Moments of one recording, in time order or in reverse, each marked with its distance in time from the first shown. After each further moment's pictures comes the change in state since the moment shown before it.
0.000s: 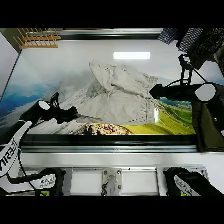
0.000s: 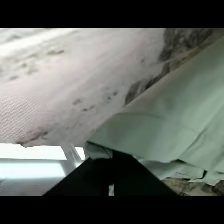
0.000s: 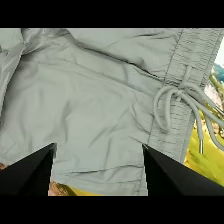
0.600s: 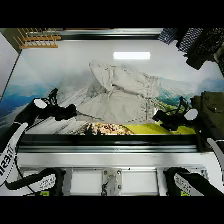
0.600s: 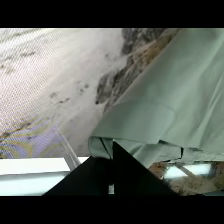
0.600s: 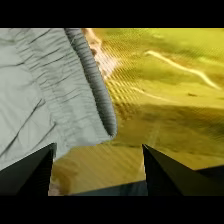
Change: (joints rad) left arm 0.000 0.086 0.011 -0.011 -0.048 0.045; right arm -0.156 -0.074 -0.465 0.138 -0.166 0.270
